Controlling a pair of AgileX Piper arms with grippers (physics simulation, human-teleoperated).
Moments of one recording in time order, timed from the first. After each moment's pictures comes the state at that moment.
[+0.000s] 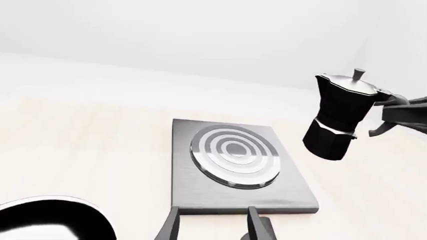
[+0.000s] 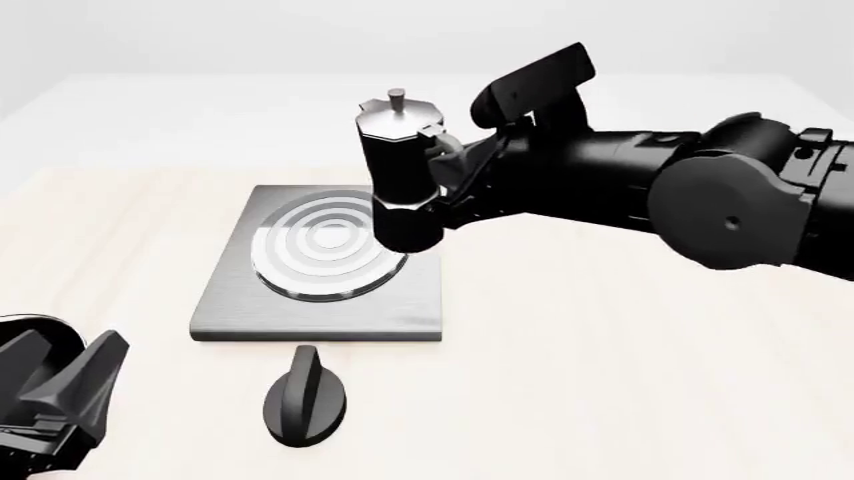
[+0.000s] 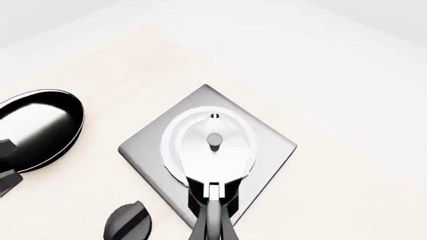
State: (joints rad) left arm -0.15 0.05 -0.01 0.07 -0.19; right arm 0.73 1.34 -1.00 0.14 -0.04
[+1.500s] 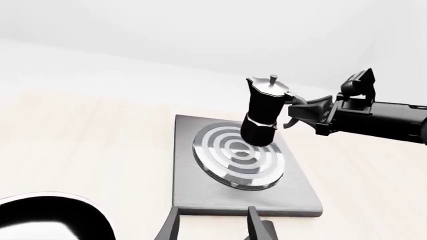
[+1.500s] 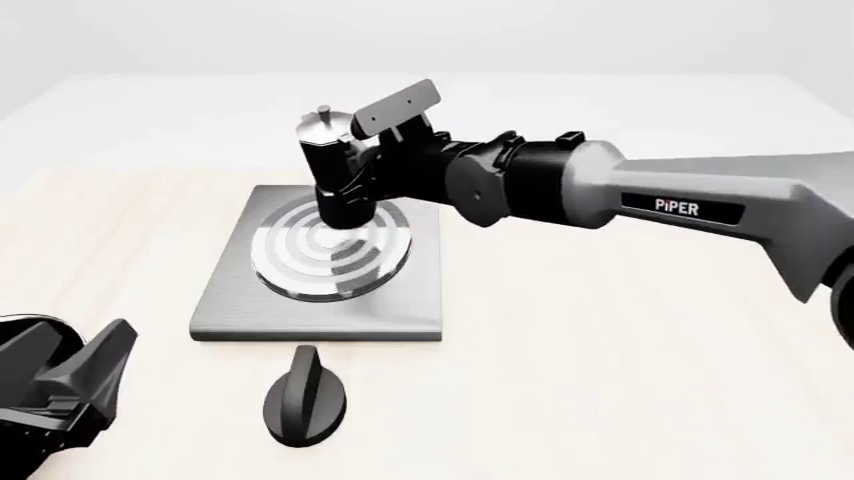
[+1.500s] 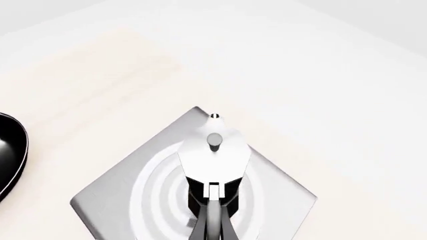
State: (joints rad) left arm -0.13 0.19 0.00 -0.05 -0.21; right arm 0.71 1.94 -1.43 -0.03 -0.08
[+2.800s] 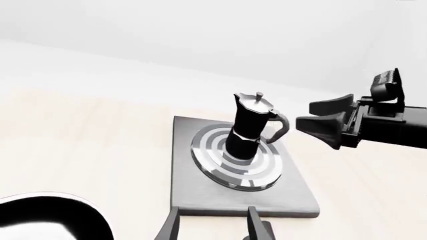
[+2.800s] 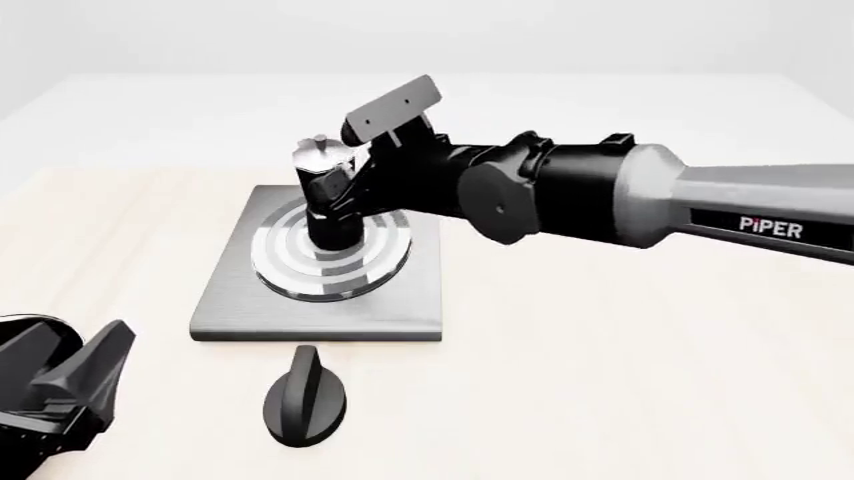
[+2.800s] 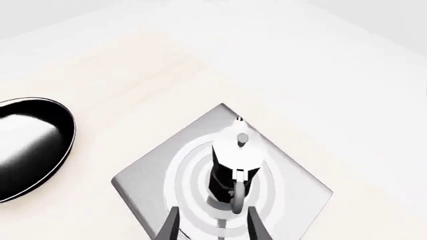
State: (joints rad) left arm -0.14 0.16 0.00 -0.03 -0.22; right arm 0.78 1.79 -1.30 -0.01 -0.07
